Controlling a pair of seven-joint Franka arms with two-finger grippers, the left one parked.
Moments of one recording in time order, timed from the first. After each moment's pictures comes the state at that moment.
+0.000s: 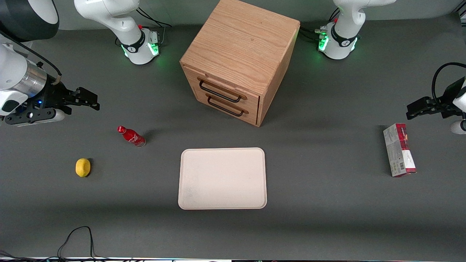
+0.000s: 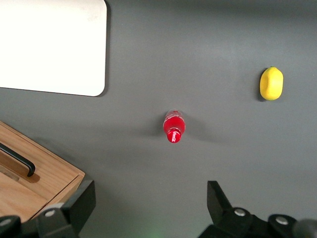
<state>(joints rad) 0.21 -0.02 -0.11 -1.70 0.06 1.62 0.00</state>
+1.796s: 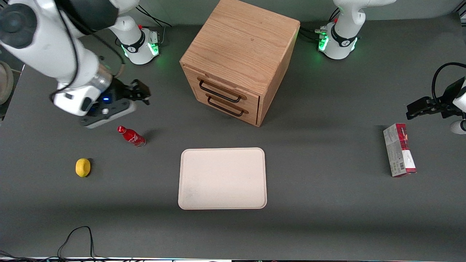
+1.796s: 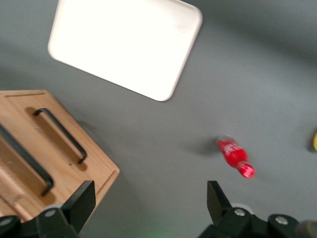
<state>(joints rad) 0.41 0.18 0.01 -1.44 0.07 1.56 0.00</state>
